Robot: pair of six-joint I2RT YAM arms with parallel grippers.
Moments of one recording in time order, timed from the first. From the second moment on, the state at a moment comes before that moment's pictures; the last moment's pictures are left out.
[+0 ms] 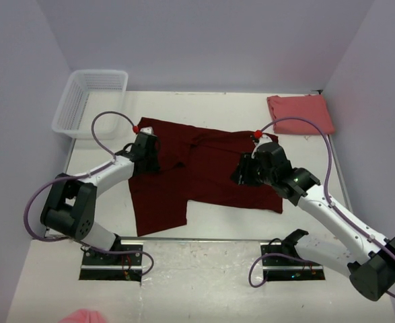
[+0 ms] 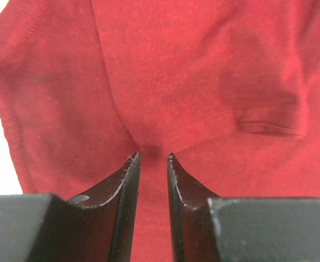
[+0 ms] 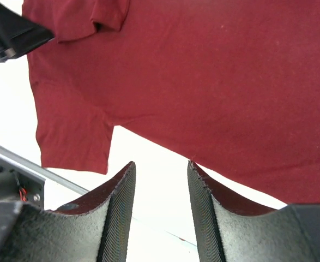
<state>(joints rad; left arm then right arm) -0.38 1.50 0.84 -0.29 -0.19 -0.49 0.60 1.00 0.85 -0.57 -0.03 0.60</state>
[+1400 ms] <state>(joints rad) -0.40 1.52 1.01 -0.44 -0.36 -0.47 0.60 1.06 0.81 -0.50 -0.10 0.56</state>
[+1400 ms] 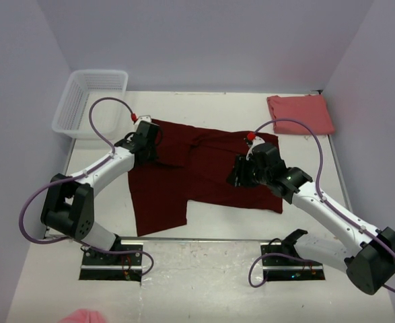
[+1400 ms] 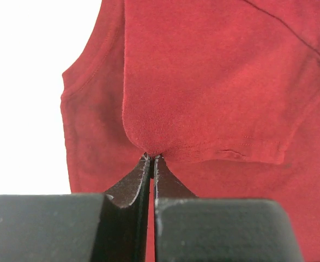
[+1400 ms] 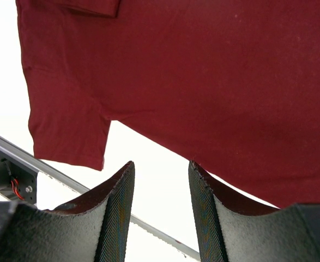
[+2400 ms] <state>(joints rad) -0.51 1.42 0.82 -0.43 -0.47 -0.58 0.60 1.77 1.37 -0.48 -0.27 0.49</state>
